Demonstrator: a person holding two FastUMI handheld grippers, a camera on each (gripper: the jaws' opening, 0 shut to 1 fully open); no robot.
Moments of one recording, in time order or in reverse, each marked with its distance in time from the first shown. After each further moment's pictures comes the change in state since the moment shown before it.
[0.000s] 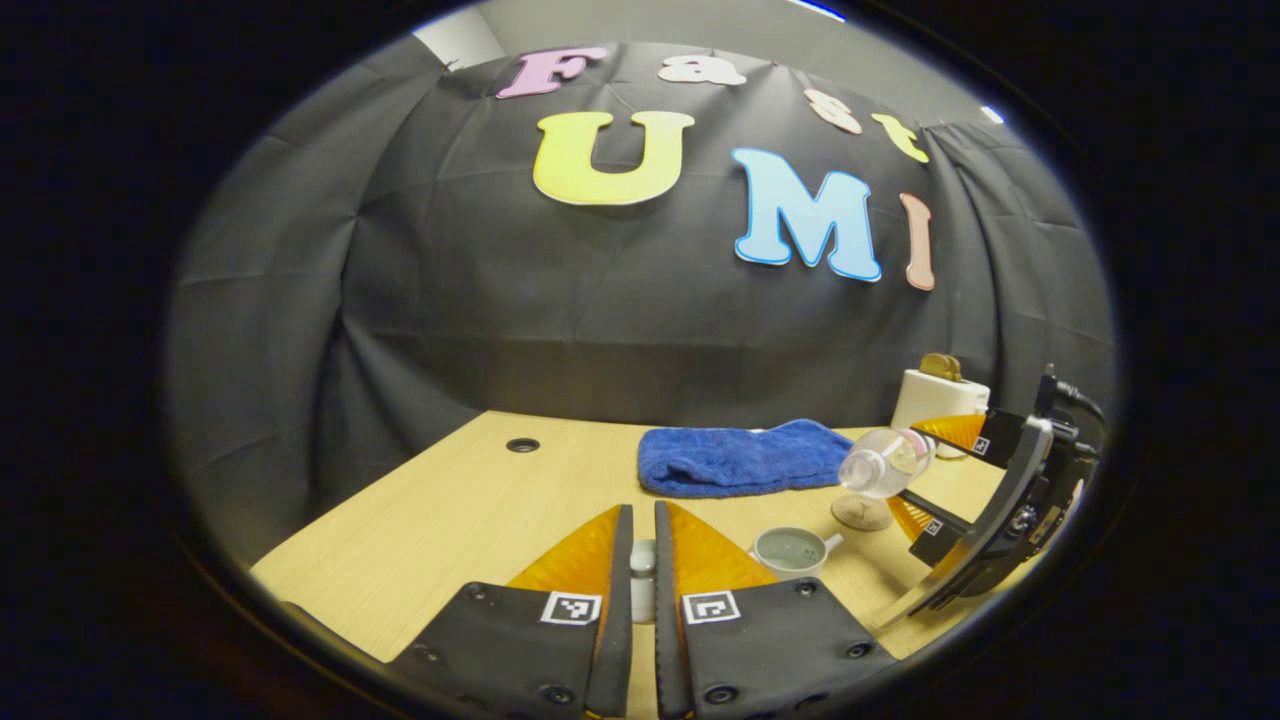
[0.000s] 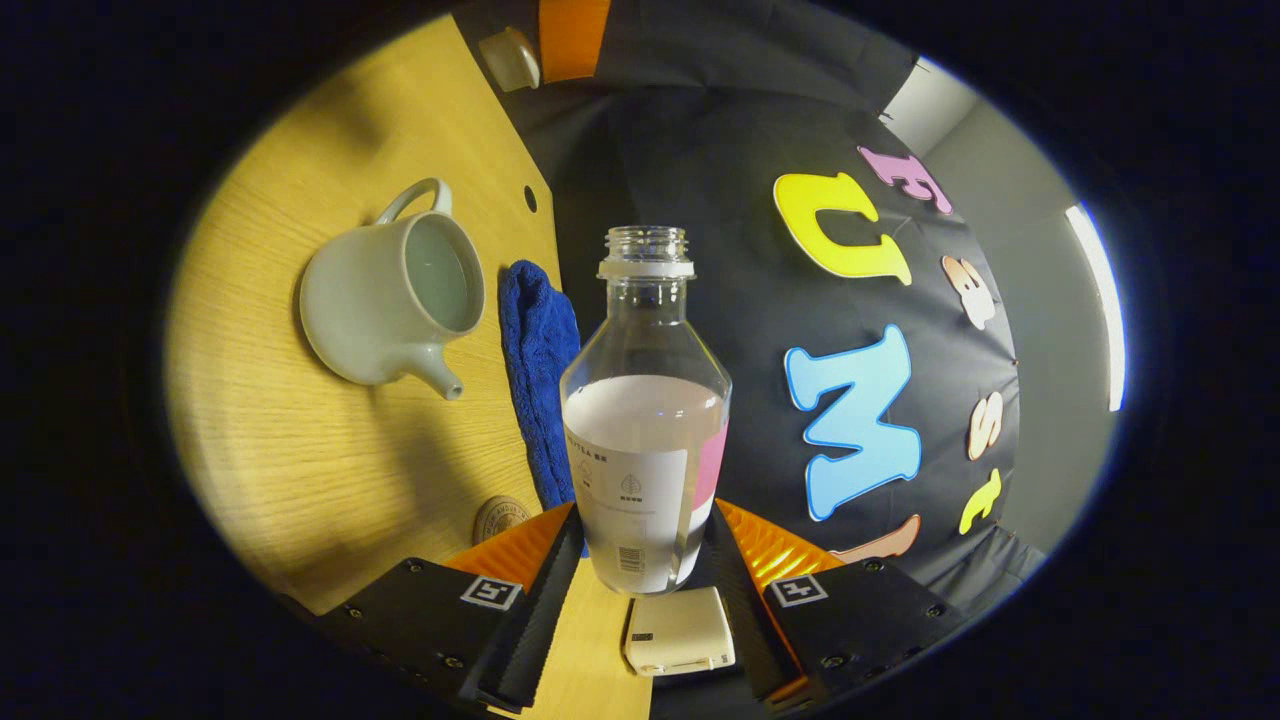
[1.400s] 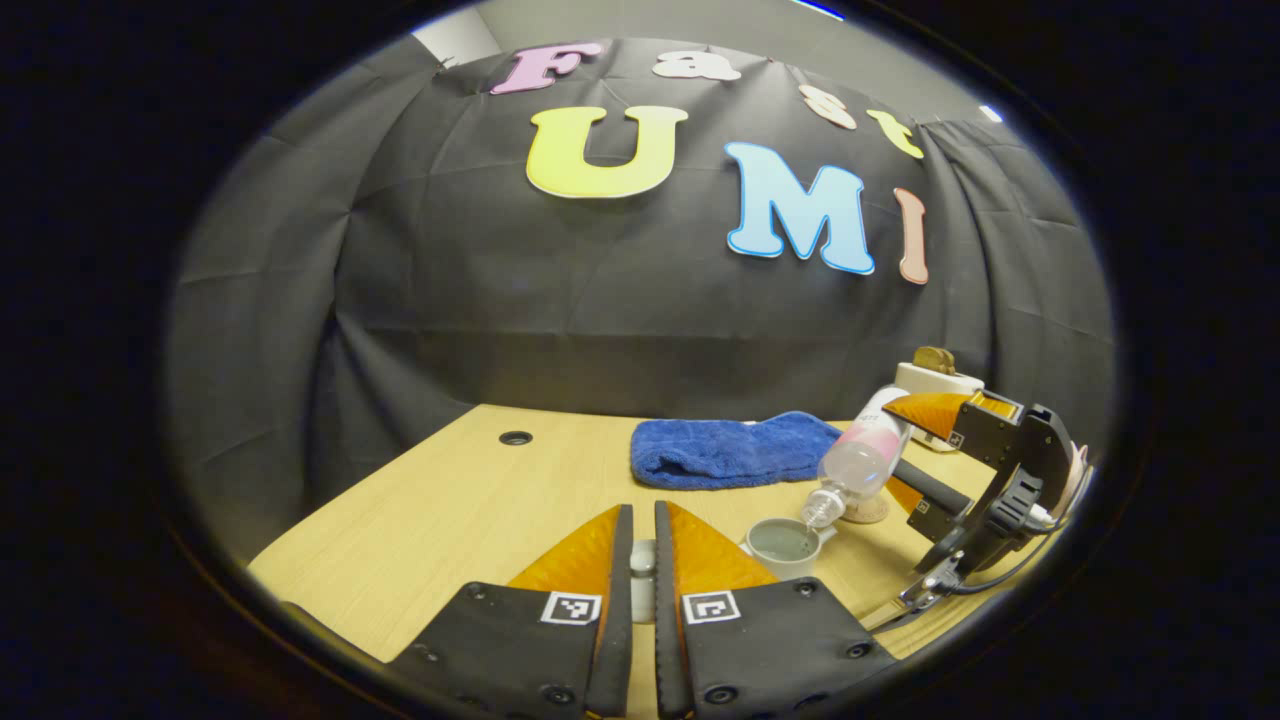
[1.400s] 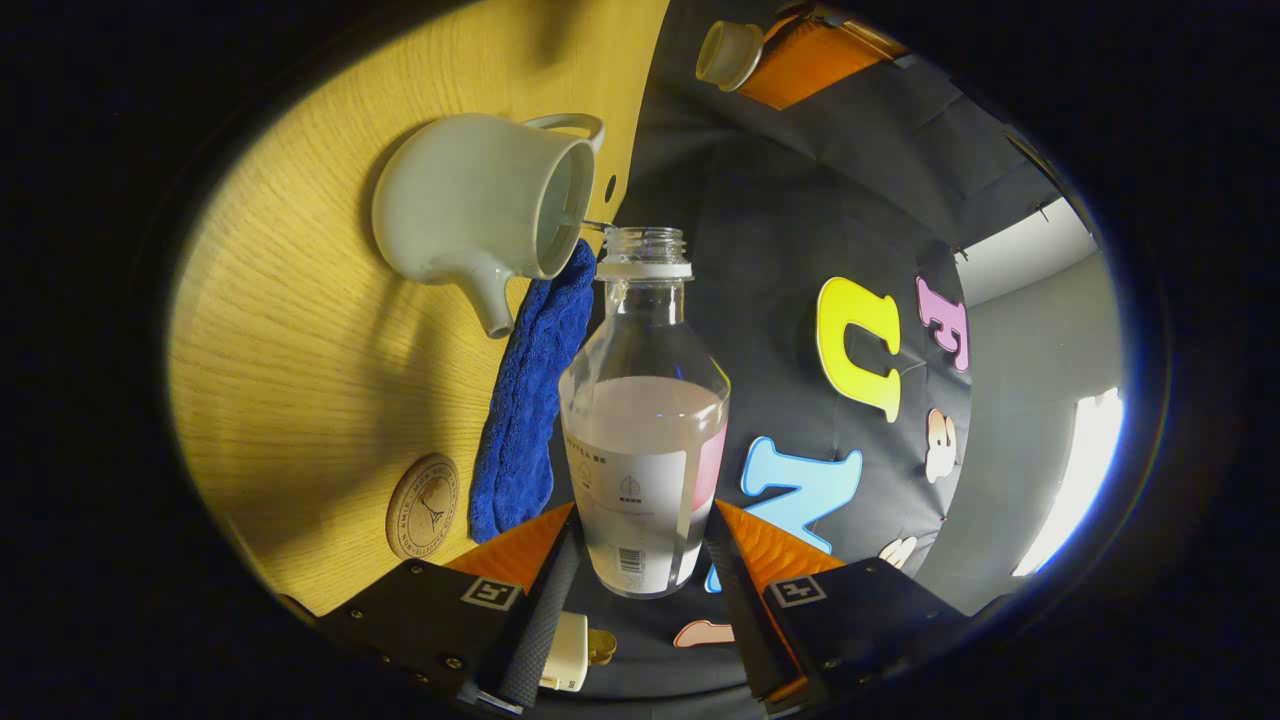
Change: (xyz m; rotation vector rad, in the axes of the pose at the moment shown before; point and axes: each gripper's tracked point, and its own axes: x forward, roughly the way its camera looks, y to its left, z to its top) left arm 0.000 -0.007 -0.008 0.003 0.018 -0.019; right arm 0.014 -0.012 0.015 -0.452 -0.104 -0.119
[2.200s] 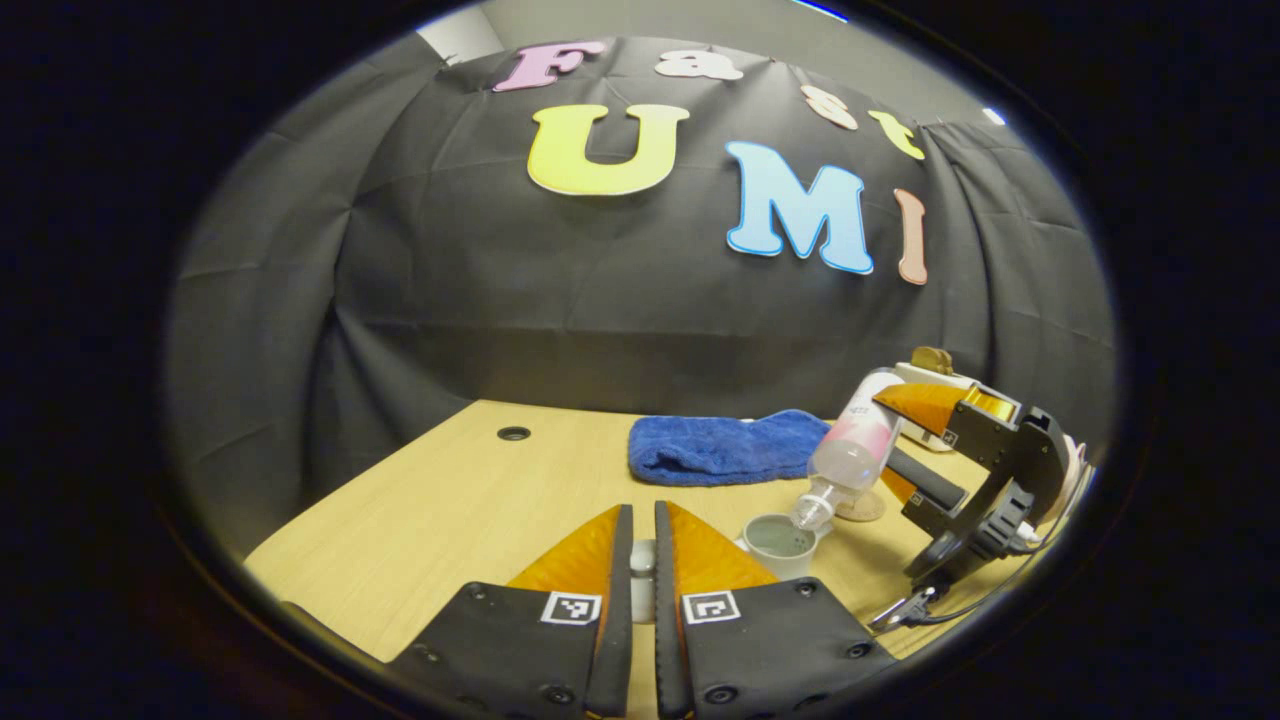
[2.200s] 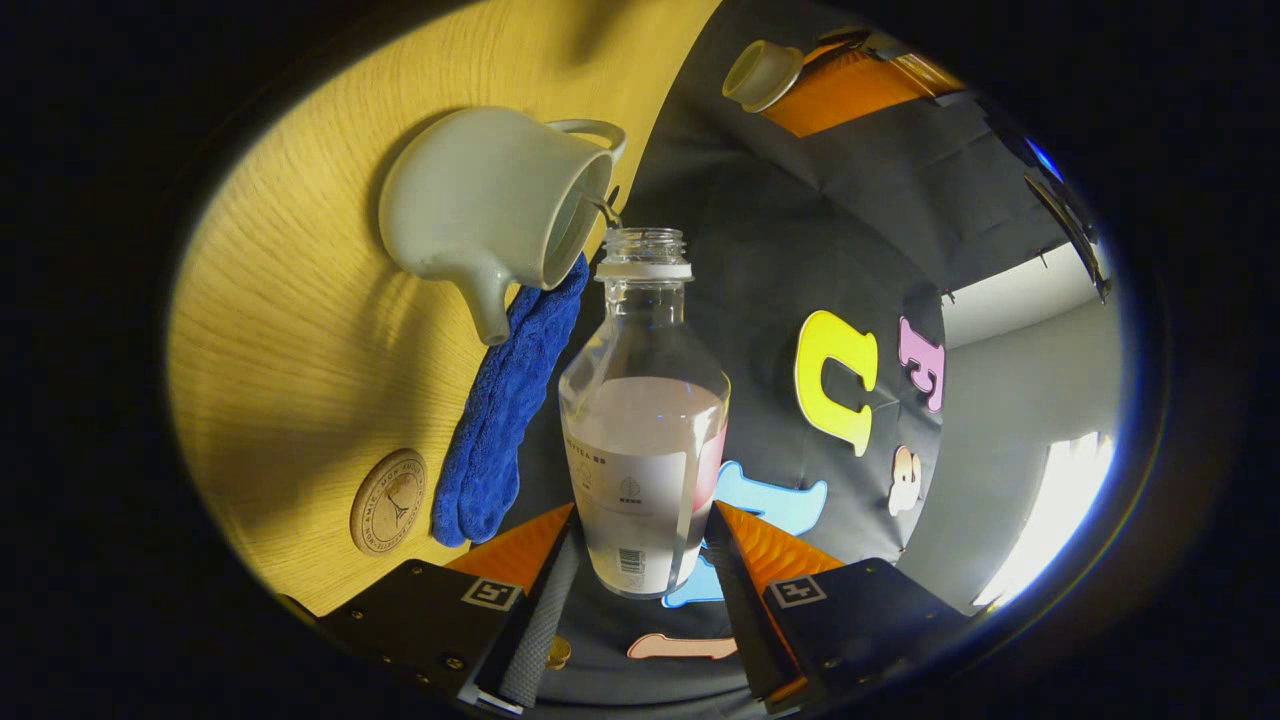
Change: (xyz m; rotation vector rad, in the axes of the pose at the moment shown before) left arm -0.003 0.000 -0.005 -0.008 0.006 -0.005; right arm 0.000 -0.011 0.012 -0.099 -0.051 -0.080
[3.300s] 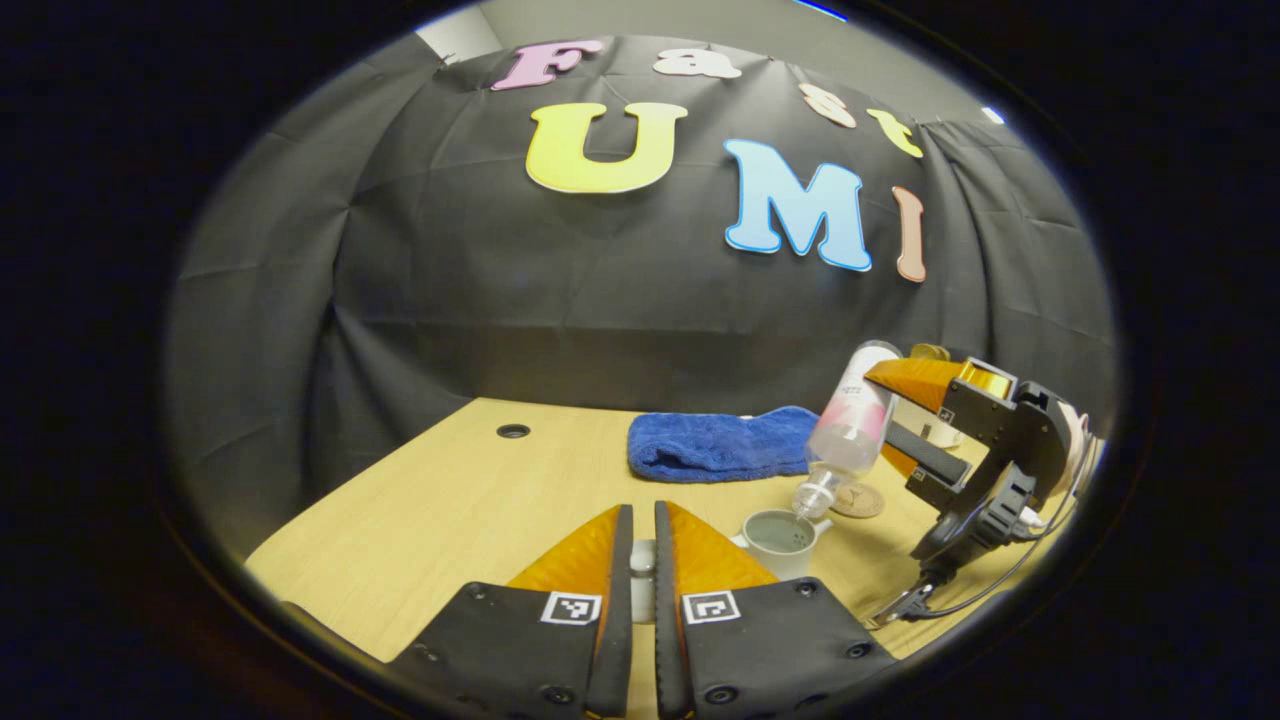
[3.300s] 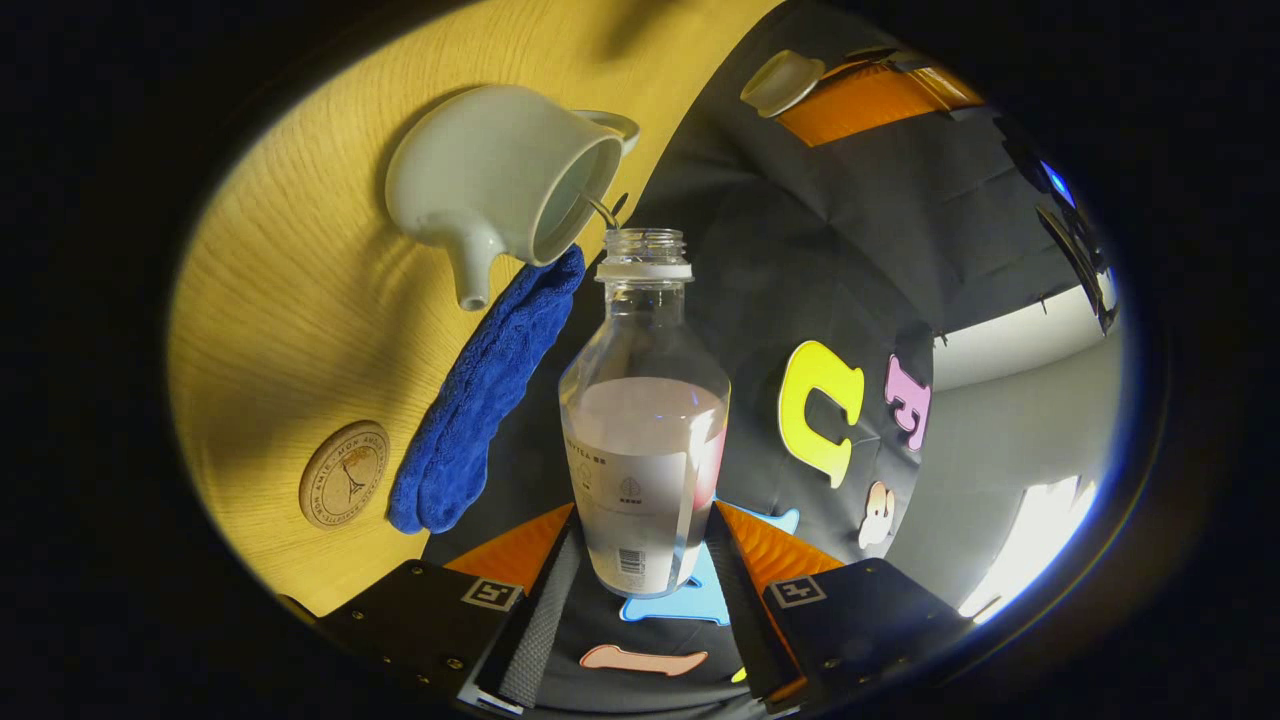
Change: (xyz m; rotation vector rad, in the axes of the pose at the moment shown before) left arm -0.001 0.000 0.000 0.003 0.007 -0.006; right arm 0.015 -0.024 -0.003 -0.120 -0.060 -0.047
